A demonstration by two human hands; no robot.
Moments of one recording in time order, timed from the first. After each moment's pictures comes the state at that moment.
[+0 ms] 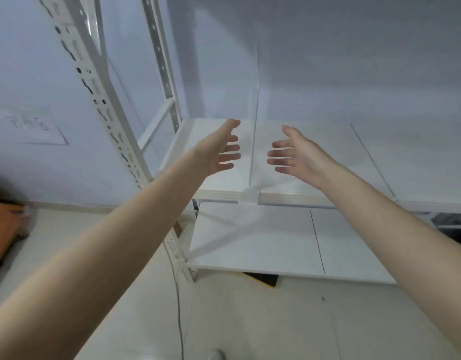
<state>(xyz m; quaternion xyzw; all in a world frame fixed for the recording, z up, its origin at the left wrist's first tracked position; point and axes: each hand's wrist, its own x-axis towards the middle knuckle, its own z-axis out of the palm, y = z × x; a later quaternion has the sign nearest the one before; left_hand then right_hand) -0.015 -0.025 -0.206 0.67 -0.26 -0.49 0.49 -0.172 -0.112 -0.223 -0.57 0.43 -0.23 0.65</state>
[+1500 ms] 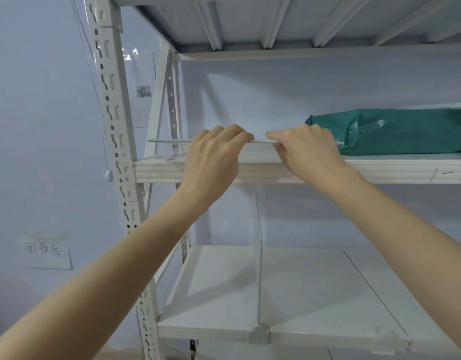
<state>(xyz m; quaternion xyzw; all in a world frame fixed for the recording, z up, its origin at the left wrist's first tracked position) -0.003 0.005 0.016 0.50 -0.60 0.53 0.33 -0.155 -0.078 0.042 -0.83 0.31 -0.36 -0.29</state>
